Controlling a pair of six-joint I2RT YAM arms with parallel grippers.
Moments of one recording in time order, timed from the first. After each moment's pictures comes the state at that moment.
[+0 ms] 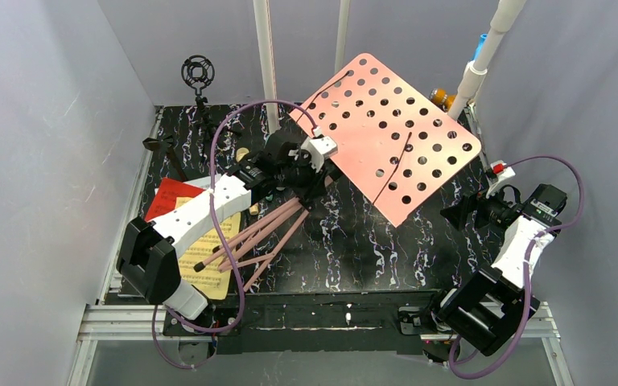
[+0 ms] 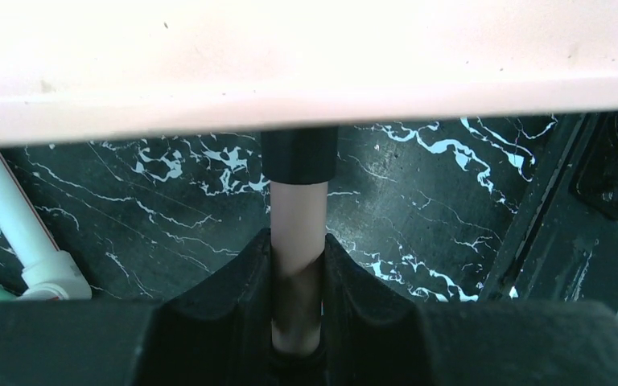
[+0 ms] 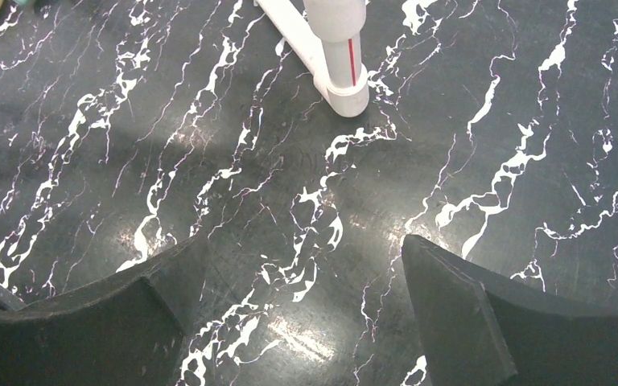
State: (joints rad) left arm -0.70 1.52 1.27 -0.39 0.37 0.11; right arm -0.70 1.12 0.81 -0.76 -1.08 -0.80
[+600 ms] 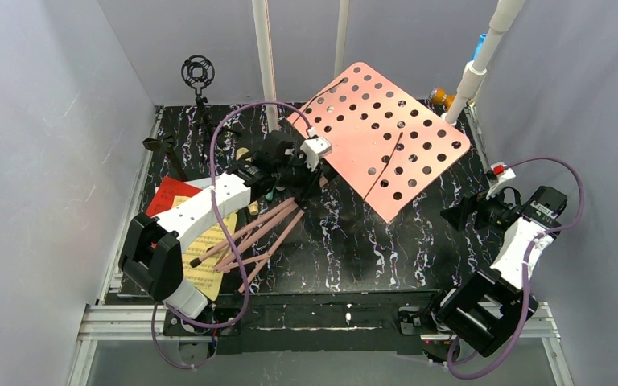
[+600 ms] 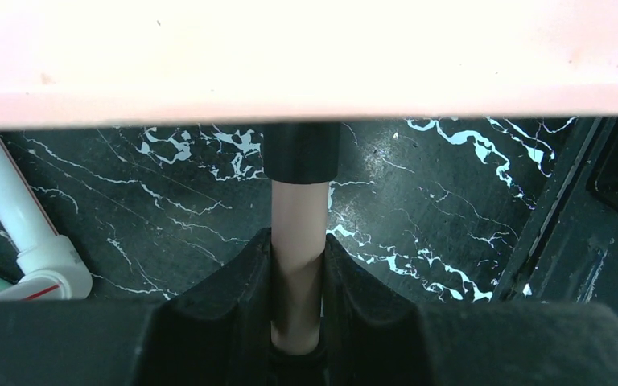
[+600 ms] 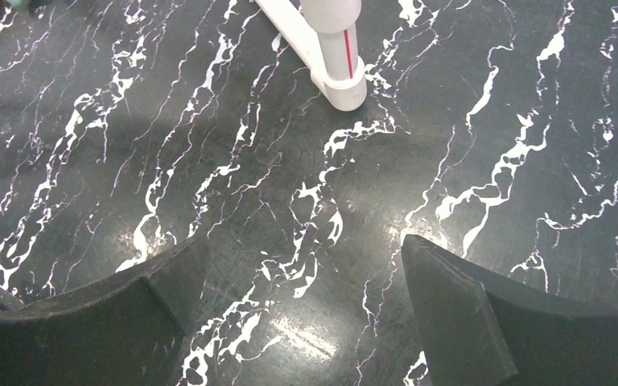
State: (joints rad) left arm -0.64 1.54 1.23 -0.38 0.40 0.11; right arm -0.71 1.11 0.80 -0.76 -1.07 -0.80
